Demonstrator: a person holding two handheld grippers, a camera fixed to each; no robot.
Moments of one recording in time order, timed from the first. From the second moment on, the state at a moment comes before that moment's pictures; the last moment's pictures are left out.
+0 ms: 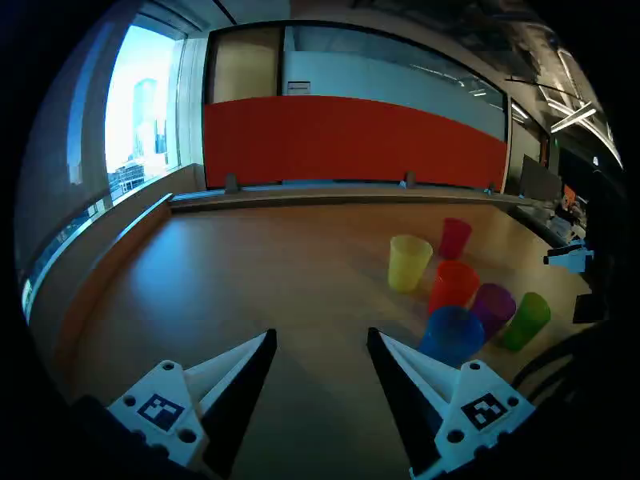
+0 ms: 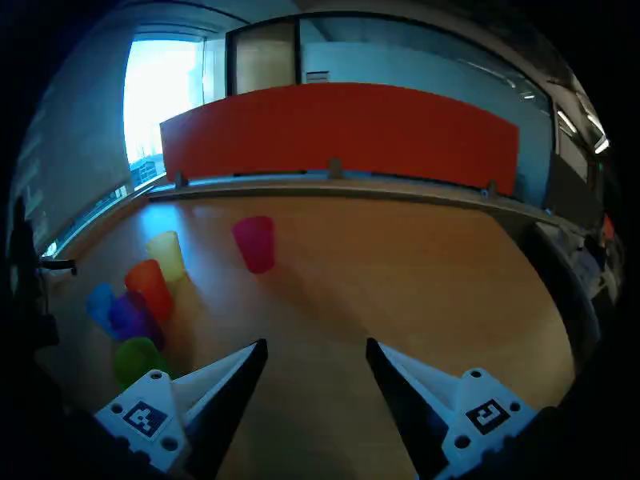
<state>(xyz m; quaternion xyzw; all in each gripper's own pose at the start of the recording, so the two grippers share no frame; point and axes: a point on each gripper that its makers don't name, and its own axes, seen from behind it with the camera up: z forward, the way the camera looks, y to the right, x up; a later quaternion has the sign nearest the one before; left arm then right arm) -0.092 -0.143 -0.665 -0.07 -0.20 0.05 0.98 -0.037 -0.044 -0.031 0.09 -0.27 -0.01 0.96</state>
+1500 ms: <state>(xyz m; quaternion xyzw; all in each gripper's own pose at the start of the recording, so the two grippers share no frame) -0.020 -0.142 -0.684 -0.01 0.04 0.02 1.00 0.070 -0.030 -0.023 0.01 0.02 0.00 1.00</state>
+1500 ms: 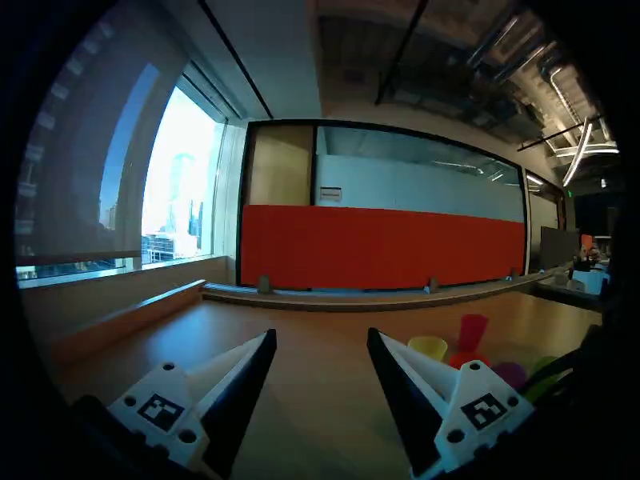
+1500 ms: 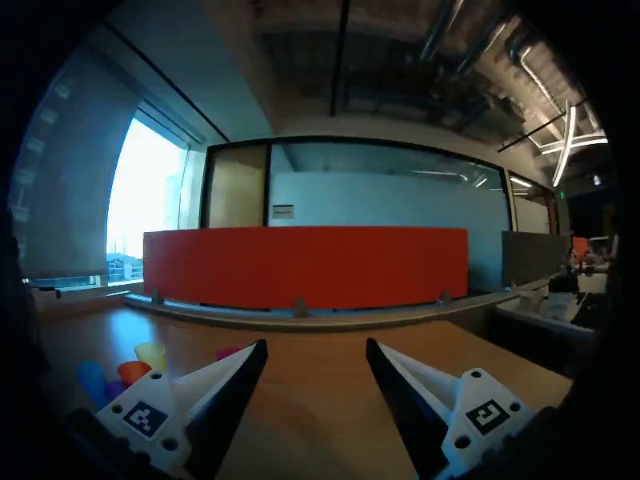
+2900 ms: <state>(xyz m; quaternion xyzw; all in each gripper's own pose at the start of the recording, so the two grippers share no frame) -0.037 -0.130 -0.662 0.00 0.06 0.03 1.00 0.068 -0.018 -0.025 -0.01 -0.01 0.01 1.00</state>
